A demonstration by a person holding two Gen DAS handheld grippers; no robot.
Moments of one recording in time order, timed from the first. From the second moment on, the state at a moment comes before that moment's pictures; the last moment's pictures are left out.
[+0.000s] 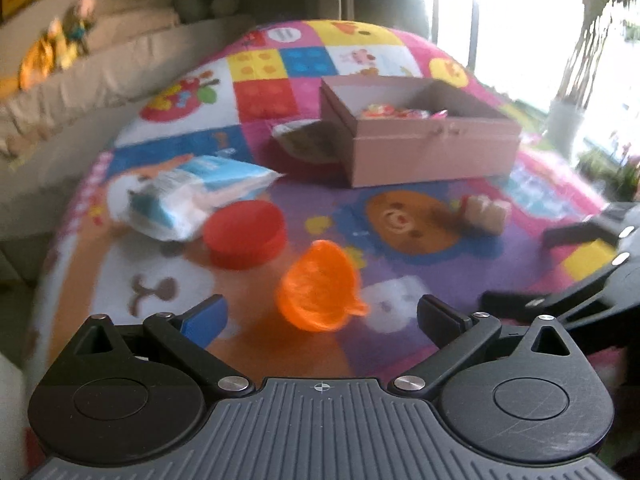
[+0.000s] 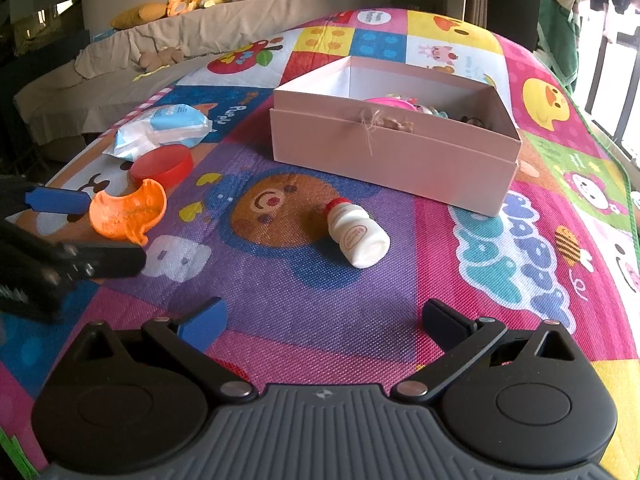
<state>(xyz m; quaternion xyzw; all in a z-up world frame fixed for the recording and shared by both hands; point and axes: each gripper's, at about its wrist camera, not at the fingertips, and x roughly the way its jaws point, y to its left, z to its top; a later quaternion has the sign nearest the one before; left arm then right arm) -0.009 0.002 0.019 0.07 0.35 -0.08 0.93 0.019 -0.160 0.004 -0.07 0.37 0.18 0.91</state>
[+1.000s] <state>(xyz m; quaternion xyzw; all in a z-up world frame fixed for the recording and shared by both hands) 0.028 0.033 0.013 -0.01 0.35 -0.13 0.93 0.017 -0.161 0.003 -0.07 0.37 0.17 0.91</state>
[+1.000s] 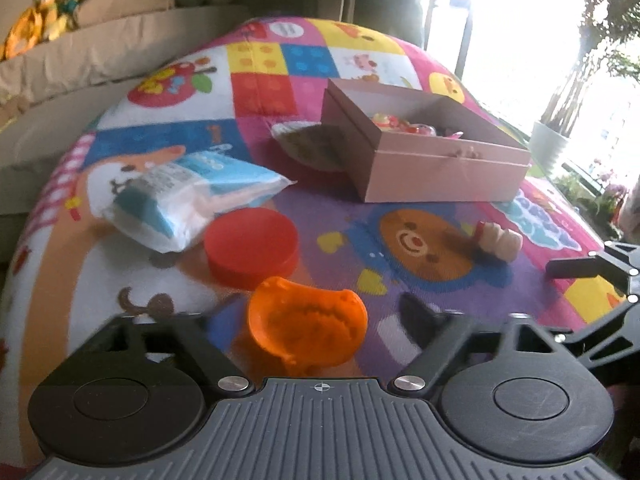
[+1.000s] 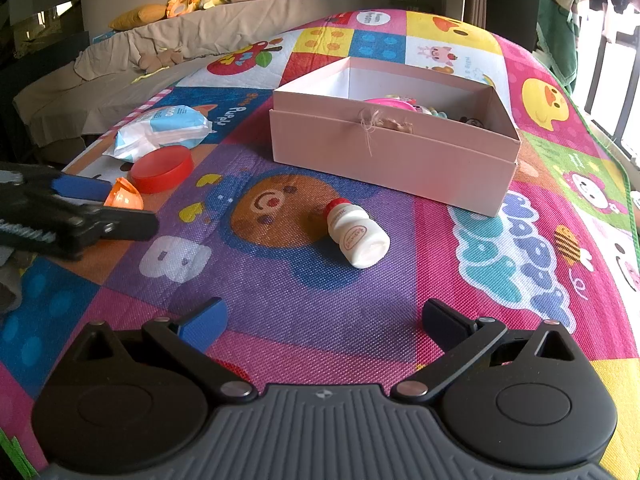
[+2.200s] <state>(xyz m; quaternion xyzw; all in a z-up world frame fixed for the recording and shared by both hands) -0.002 0.018 0.011 0.08 0.33 -0.15 0.93 0.051 -0.154 0.020 -0.12 0.33 0.17 0.92</state>
